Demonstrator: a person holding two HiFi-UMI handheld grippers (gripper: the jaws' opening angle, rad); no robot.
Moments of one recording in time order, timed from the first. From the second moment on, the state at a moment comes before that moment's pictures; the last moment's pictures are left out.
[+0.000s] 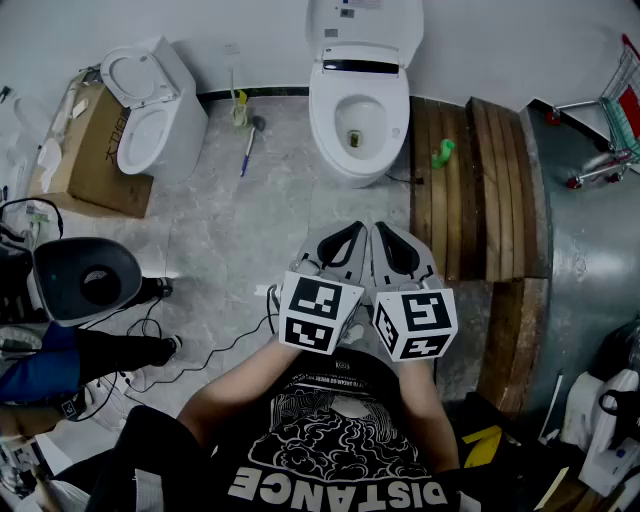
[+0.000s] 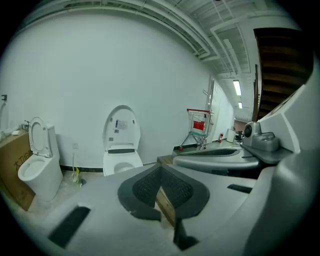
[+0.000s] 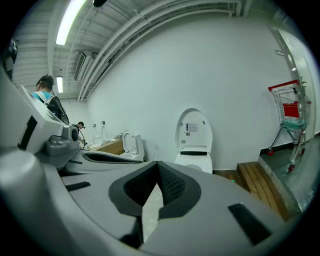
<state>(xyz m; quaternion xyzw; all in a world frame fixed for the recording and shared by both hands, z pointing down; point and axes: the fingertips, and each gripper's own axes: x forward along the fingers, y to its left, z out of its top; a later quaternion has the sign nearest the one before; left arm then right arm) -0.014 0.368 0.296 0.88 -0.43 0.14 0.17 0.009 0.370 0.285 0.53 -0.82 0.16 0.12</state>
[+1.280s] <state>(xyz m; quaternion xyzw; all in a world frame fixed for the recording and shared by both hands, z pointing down) -0.019 0.246 0.333 0.87 -0.43 0.15 0.19 0.001 0.253 0.327 0.52 -0.82 0.17 0.15</state>
